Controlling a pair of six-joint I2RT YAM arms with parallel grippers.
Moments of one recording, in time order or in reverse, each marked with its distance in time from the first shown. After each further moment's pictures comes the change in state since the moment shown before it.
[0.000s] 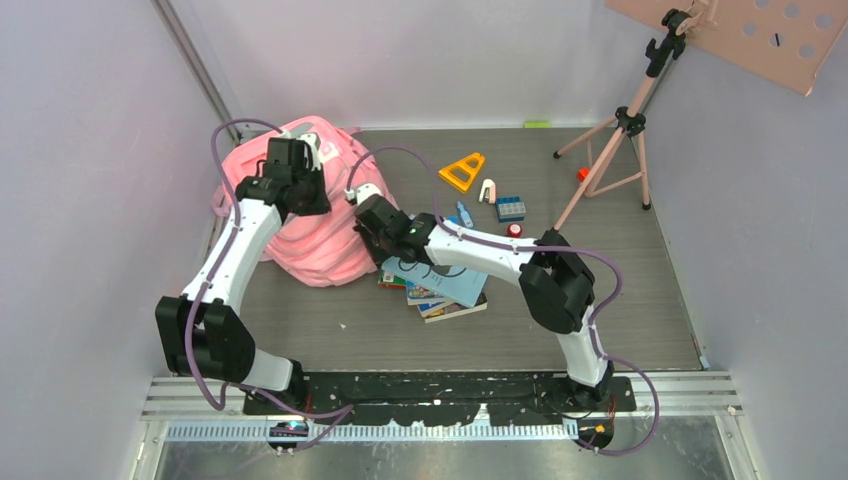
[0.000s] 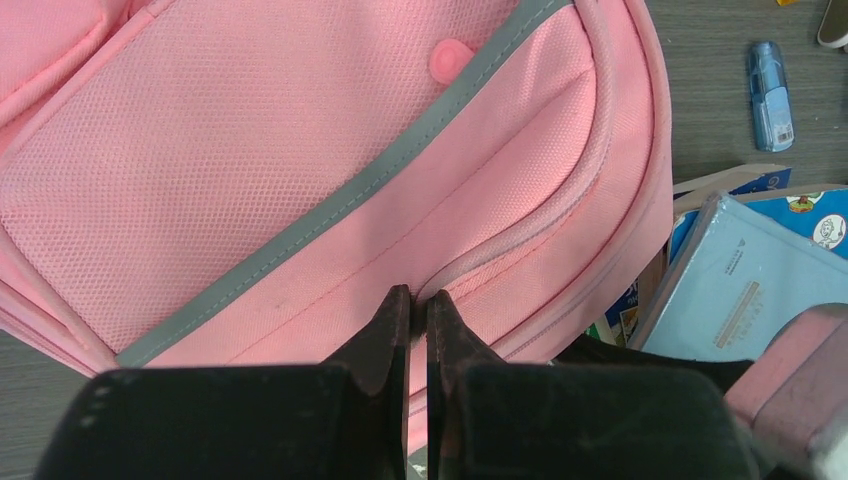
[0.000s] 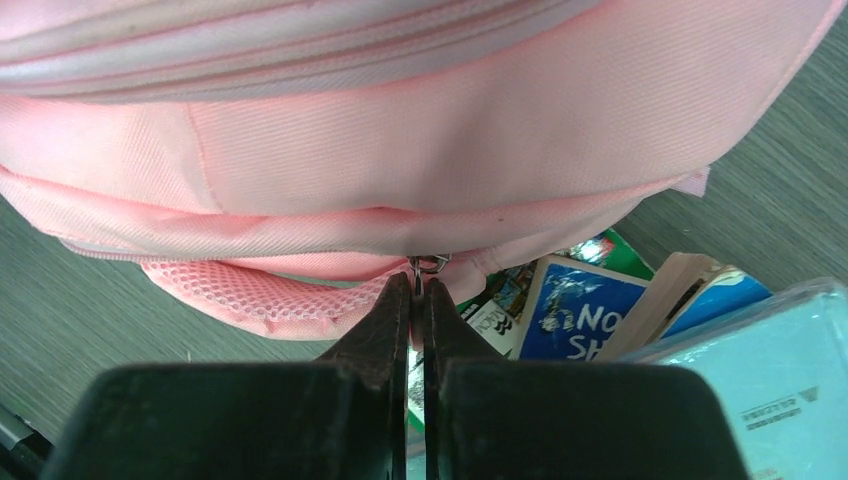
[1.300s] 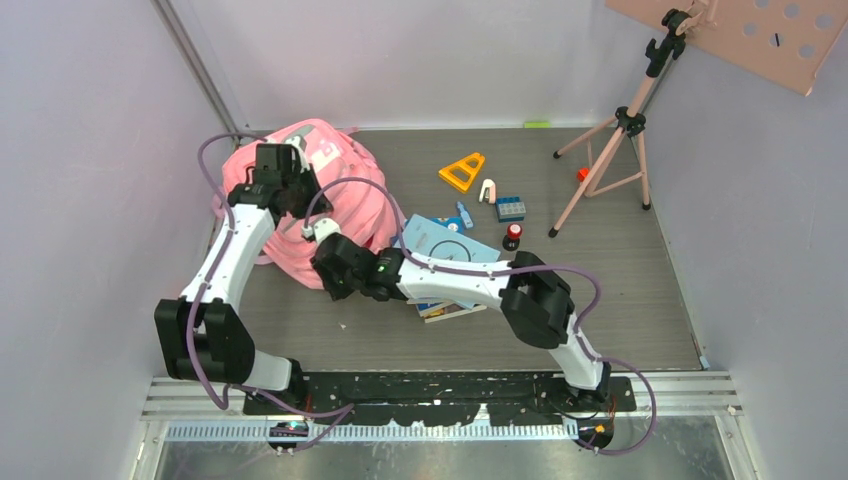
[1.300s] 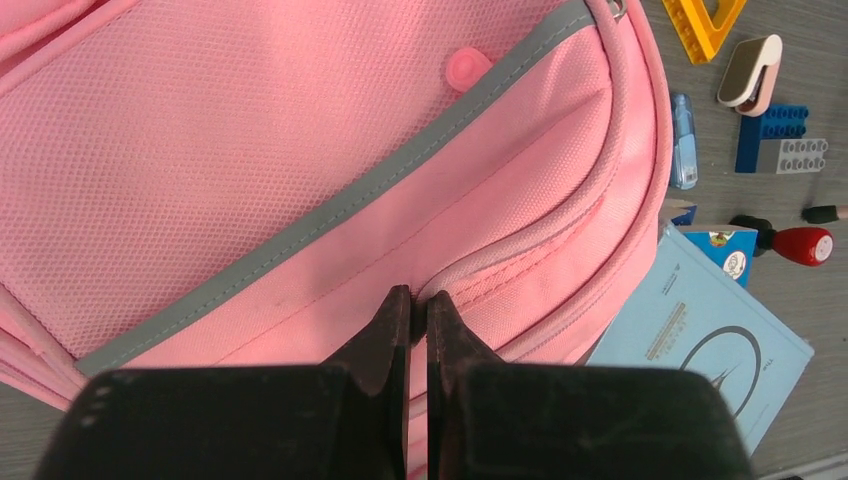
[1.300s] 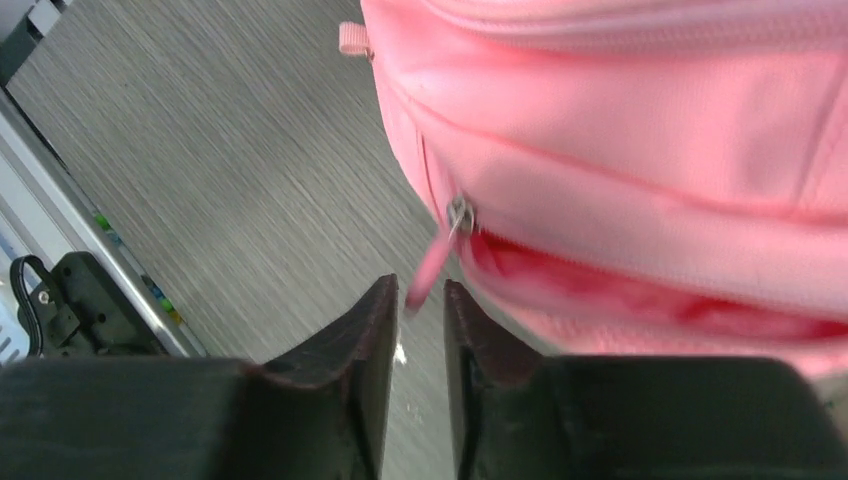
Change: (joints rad) left arm 0.080 -0.014 -0.070 0.082 0.115 -0.160; right arm 0.207 0.097 0.109 0.079 -0.019 0.089
